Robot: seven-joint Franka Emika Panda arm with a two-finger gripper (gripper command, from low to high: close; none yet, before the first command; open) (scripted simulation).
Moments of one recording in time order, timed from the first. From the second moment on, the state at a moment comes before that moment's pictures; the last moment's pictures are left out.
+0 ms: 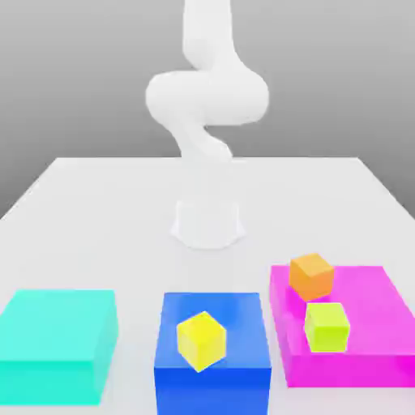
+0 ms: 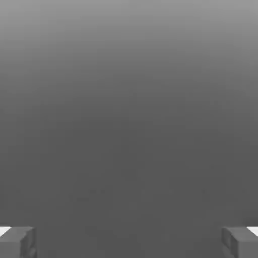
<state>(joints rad) 0.01 -0.71 0.02 -2.28 0.00 2.32 0.80</state>
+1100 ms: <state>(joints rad) 0.33 0.50 0.27 -2.03 -0.23 2.51 0.92</state>
